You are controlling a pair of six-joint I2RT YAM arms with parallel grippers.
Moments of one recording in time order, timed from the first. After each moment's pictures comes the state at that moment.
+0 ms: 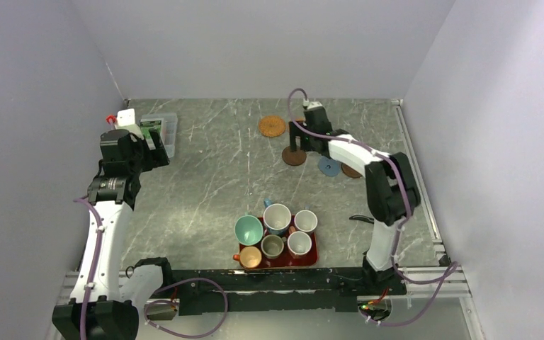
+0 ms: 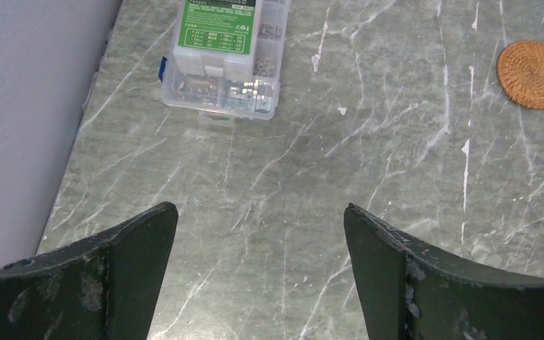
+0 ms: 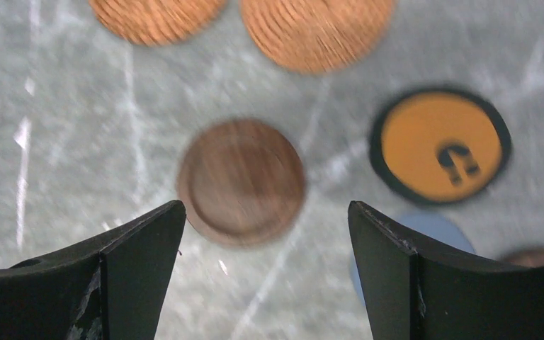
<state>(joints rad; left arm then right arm) 0.08 0.94 0.99 -0.51 -0.08 -0.14 0.38 1.85 1.27 -0.19 0.11 0.24</state>
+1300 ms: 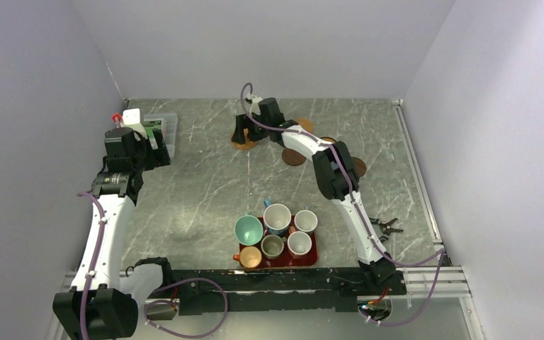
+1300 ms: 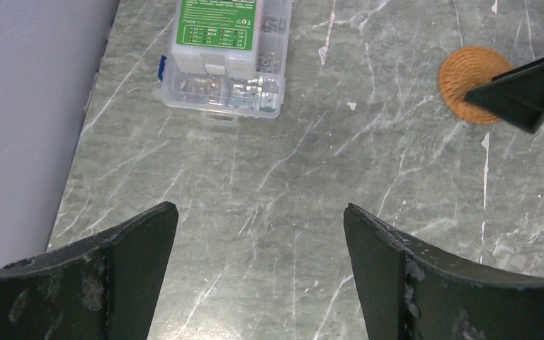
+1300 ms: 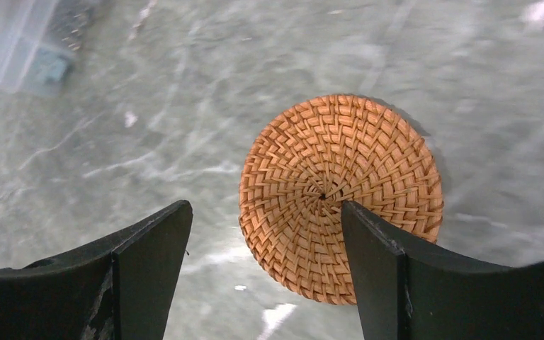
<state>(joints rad) 0.08 0.99 0.97 -0.47 -0.08 -0.10 0.53 2.56 2.10 -0.12 -0.39 0.28</state>
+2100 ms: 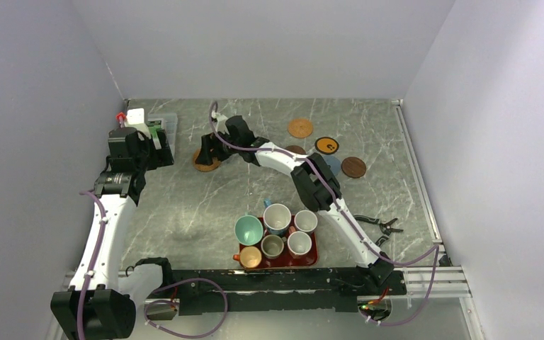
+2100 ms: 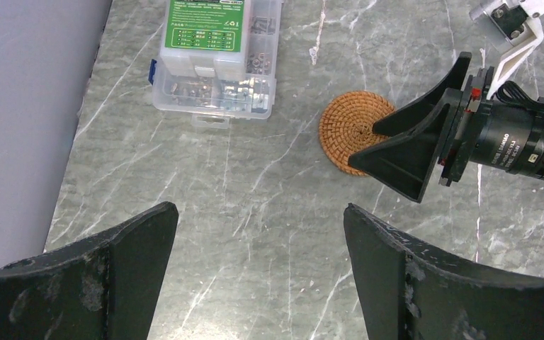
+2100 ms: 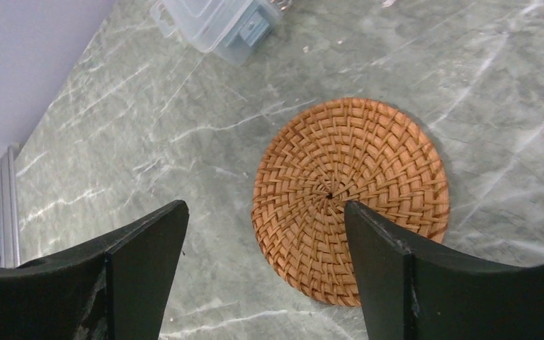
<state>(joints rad) 0.04 1.00 0.97 -0.47 -0.09 -0.10 0.76 2.63 2.15 0.04 -0.51 0.42</state>
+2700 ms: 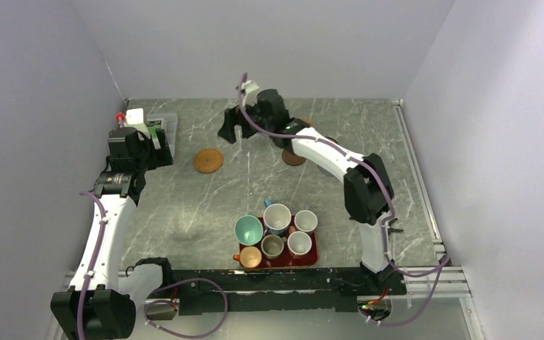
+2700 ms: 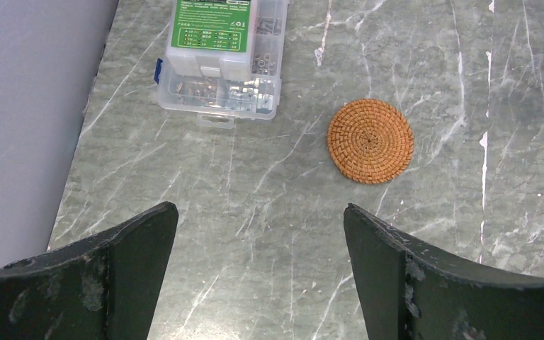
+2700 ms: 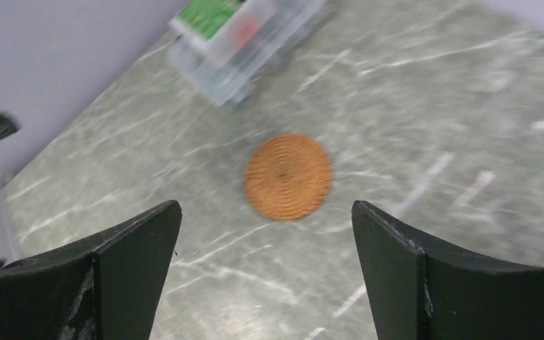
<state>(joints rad) 0.04 0.99 0.97 -0.47 -0.11 -0.10 0.70 2.05 1.73 -0.04 -0.35 0.23</state>
